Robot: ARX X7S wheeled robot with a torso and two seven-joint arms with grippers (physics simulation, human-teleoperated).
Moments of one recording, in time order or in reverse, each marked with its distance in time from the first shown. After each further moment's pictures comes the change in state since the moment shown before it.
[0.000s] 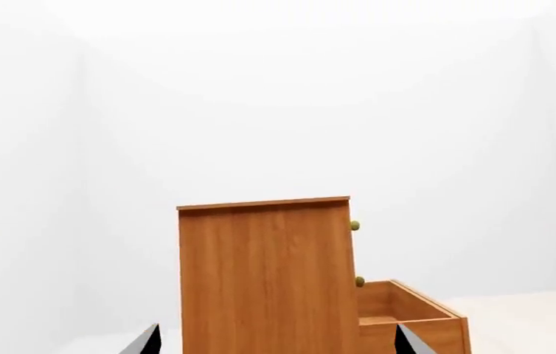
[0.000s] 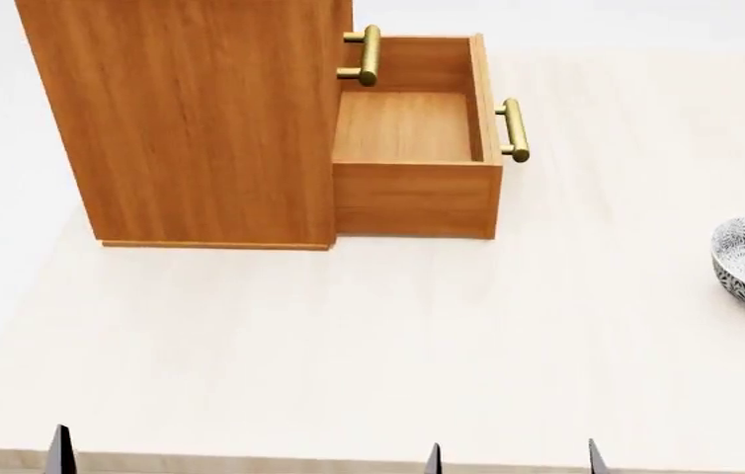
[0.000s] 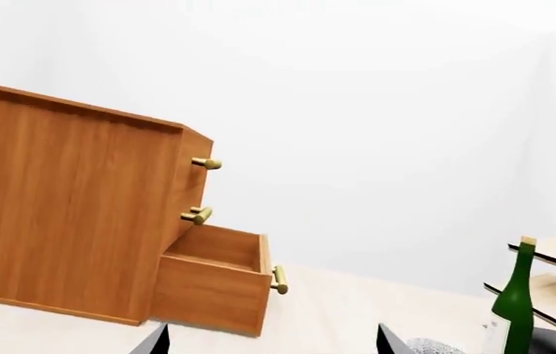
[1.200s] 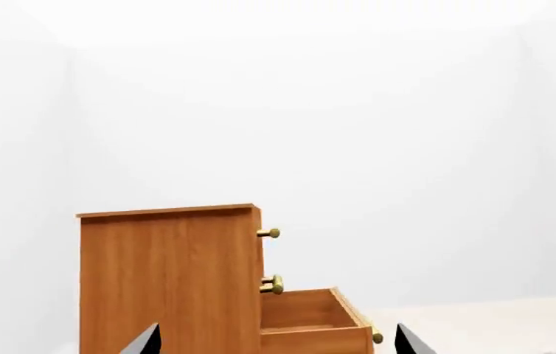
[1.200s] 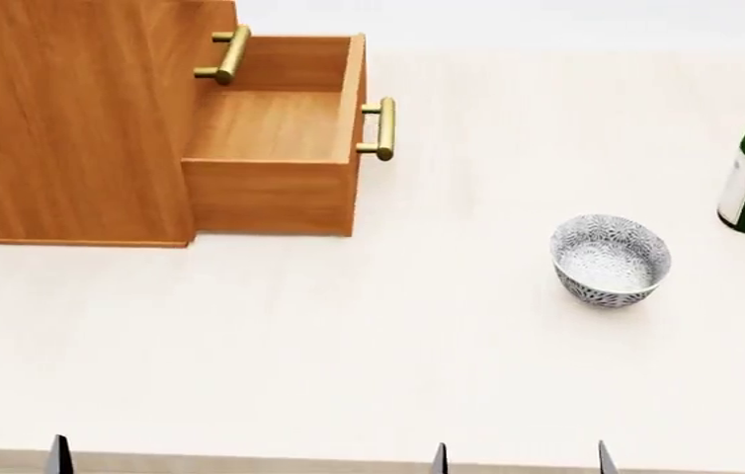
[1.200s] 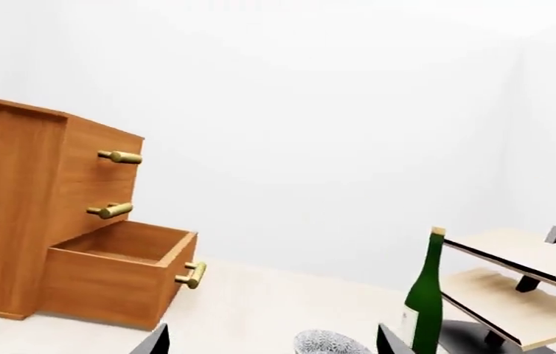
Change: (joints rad) left arm 0.015 0.040 -0.029 -0.071 0.020 0.097 0.036; right arm -0.021 -0.034 0.031 -0.008 -0.020 -0.033 -0.028
